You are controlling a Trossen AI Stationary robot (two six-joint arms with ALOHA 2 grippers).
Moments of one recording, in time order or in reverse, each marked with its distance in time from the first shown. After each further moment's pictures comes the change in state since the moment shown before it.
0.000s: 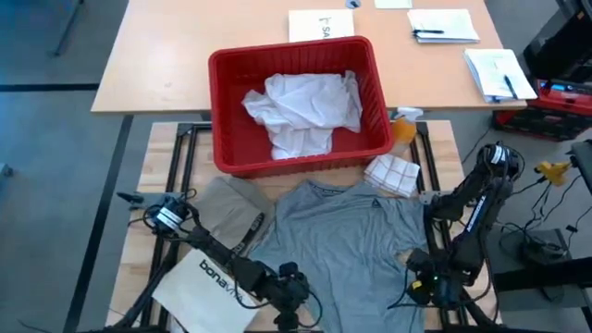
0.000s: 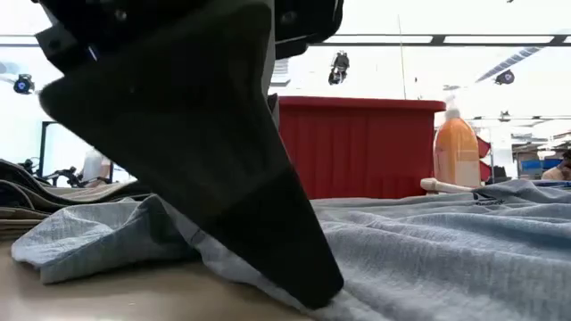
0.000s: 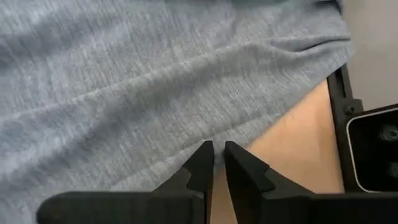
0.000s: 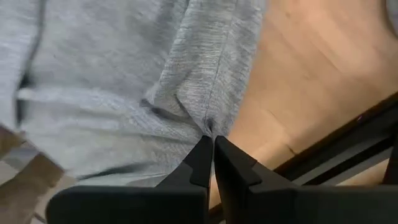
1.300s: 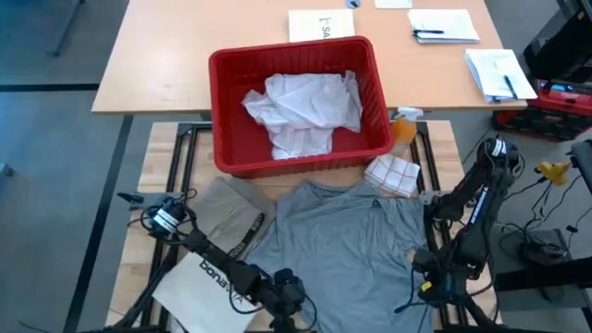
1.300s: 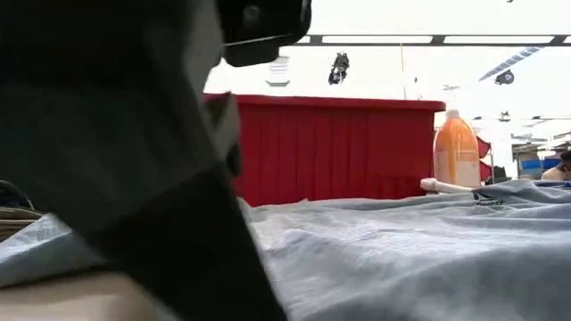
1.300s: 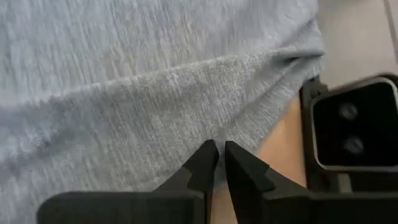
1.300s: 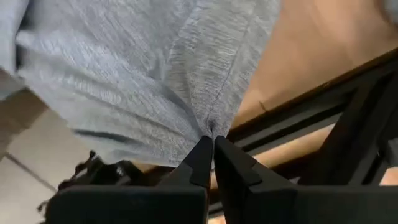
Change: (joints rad) left arm -0.051 0.029 -0.047 0.026 0.054 -0.143; right arm 0.007 -0.092 0.002 -0.057 -0.180 -0.164
